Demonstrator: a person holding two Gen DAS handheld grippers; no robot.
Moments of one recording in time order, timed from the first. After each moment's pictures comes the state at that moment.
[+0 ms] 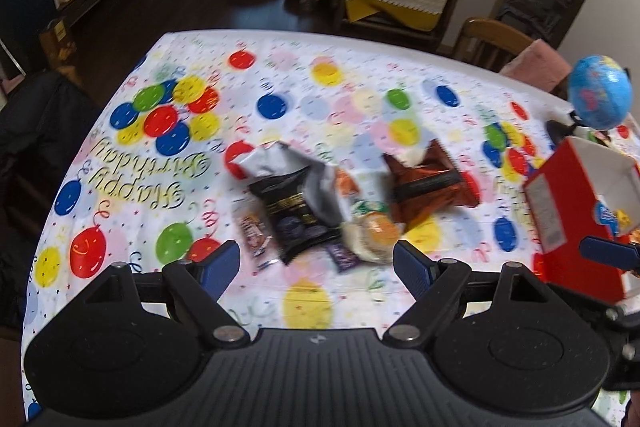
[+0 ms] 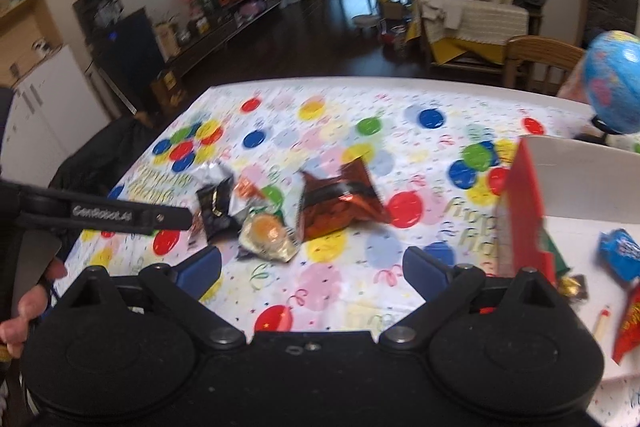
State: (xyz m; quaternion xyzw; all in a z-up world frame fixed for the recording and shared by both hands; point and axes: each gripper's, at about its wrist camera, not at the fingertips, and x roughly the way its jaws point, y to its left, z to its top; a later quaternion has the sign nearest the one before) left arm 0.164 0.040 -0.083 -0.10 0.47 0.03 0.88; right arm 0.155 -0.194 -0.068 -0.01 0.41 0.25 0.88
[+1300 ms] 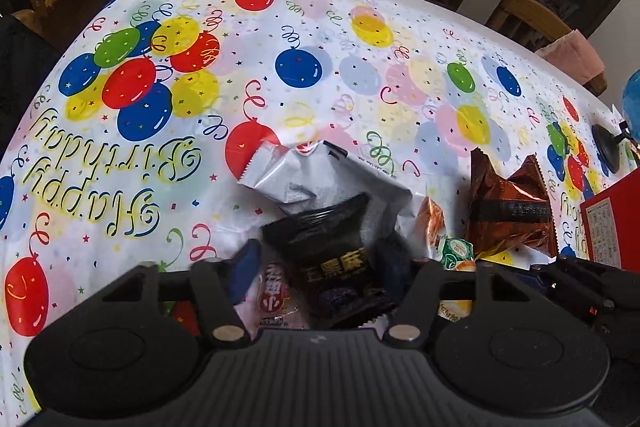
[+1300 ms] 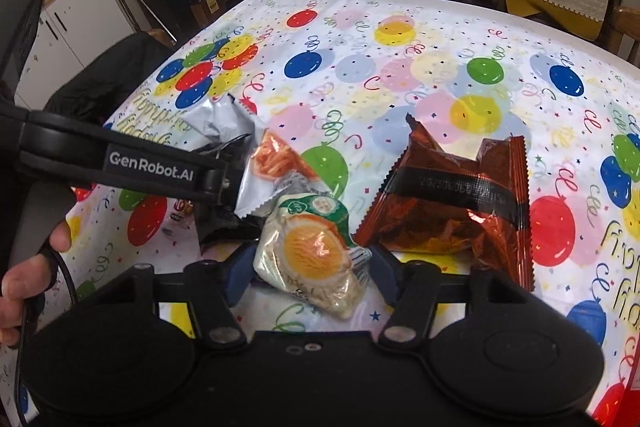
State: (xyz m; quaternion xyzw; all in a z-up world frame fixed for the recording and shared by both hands) left arm 0.246 0.085 -0.161 -0.14 0.52 0.01 0.84; right arm 0.236 -0.099 -0.165 -0.05 0.49 0.32 0.81
